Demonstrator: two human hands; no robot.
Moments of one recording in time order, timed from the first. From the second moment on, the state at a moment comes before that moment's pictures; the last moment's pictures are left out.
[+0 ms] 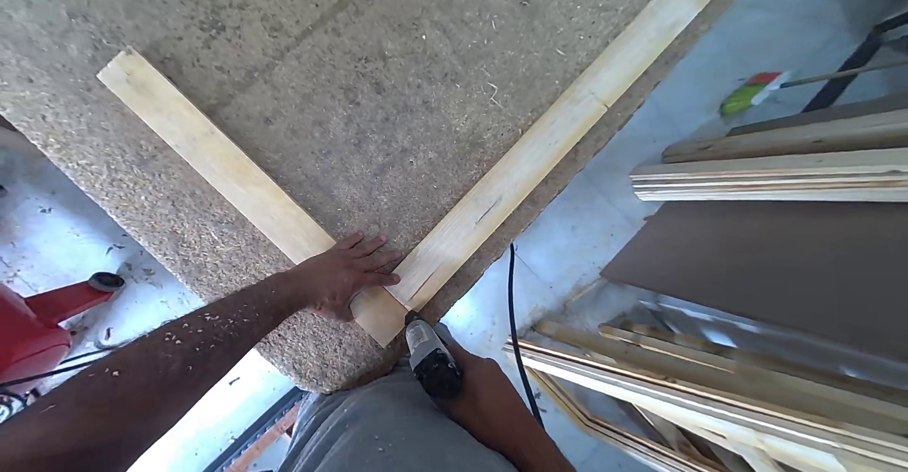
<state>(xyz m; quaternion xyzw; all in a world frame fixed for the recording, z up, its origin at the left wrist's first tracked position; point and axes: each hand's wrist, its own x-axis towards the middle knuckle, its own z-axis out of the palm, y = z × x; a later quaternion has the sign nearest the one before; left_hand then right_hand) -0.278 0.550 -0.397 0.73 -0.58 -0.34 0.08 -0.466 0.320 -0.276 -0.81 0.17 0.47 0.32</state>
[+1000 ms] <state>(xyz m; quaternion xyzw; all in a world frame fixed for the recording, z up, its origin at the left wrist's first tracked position) -0.274 0.548 -0.395 0.74 -0.56 -0.35 0.12 -0.411 0.350 -0.278 -0.81 0.19 0.43 0.36</state>
